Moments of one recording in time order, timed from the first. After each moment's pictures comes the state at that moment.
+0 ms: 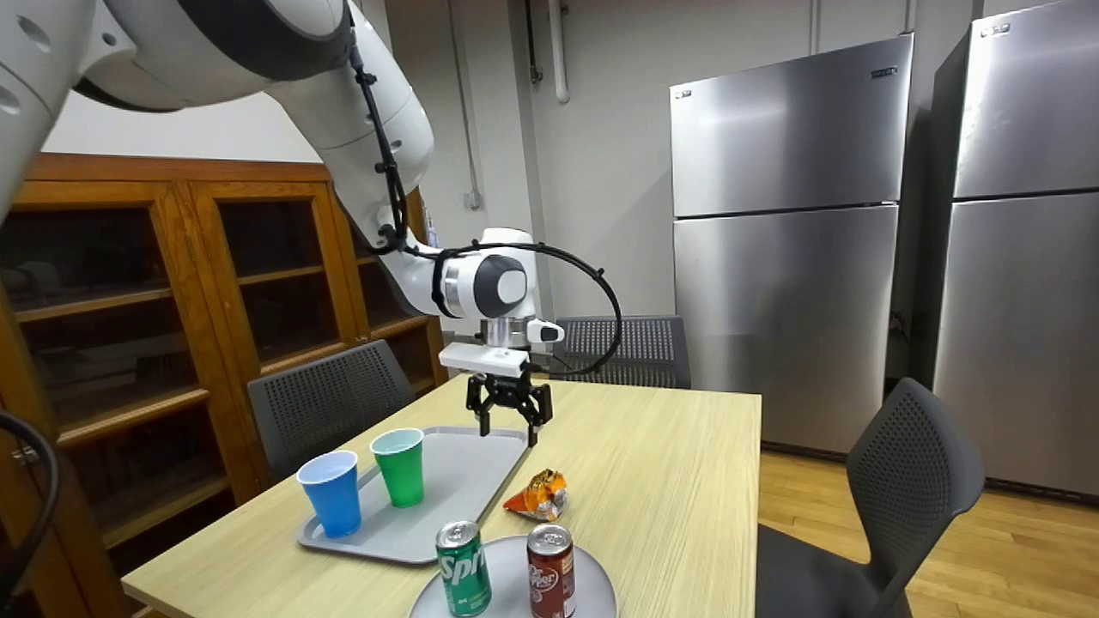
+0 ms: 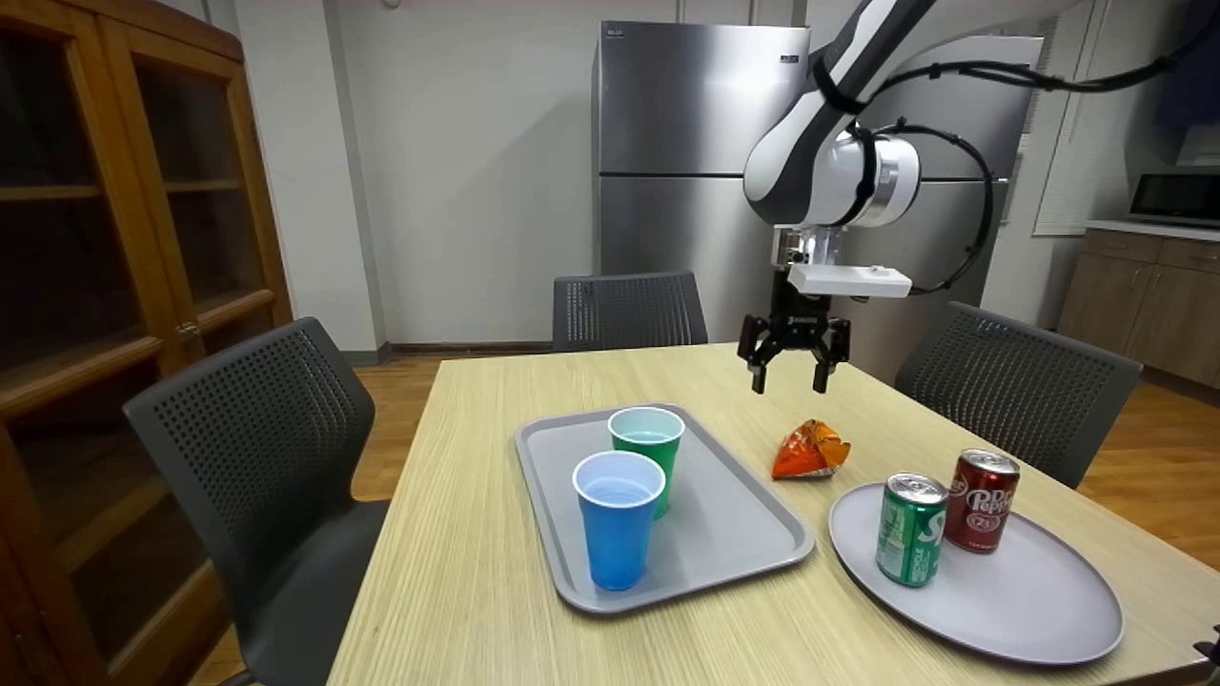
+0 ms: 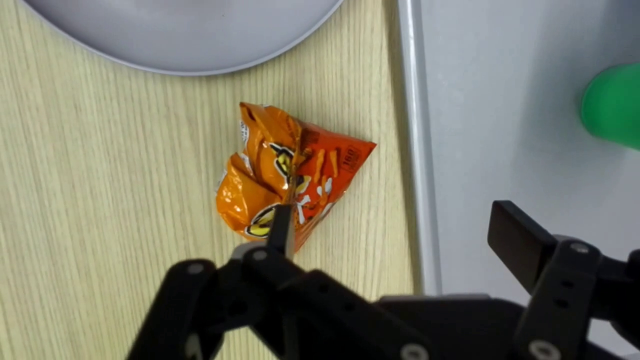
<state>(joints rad) -0.07 0.57 0.01 -1.87 0.08 2.34 -0.06</state>
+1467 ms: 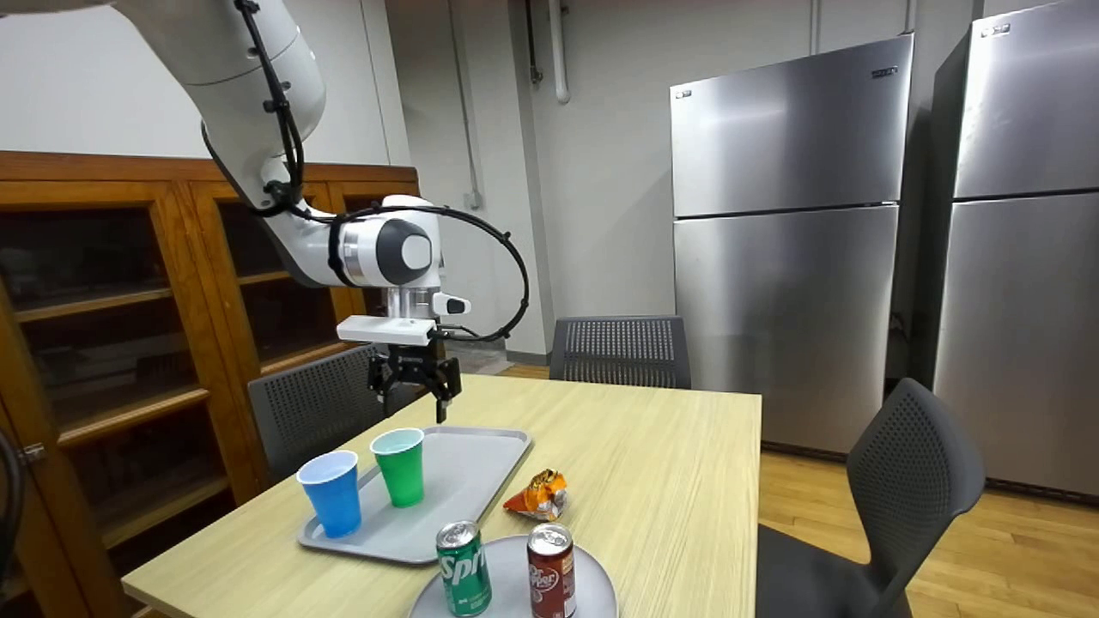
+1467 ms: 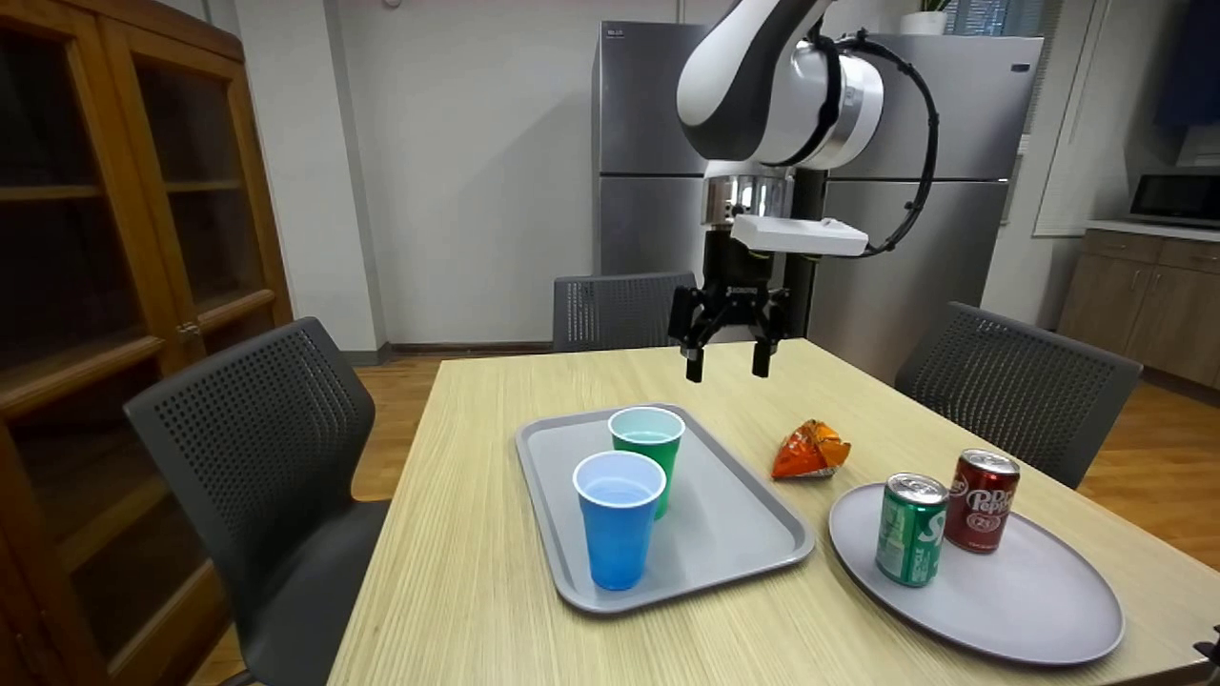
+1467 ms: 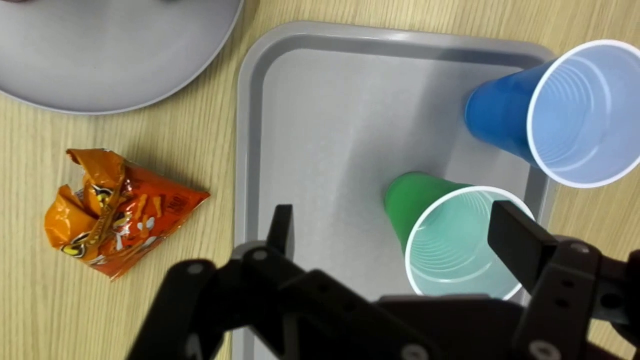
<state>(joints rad) 0.08 0.36 0.07 -2.04 0.08 2.30 -0.05</state>
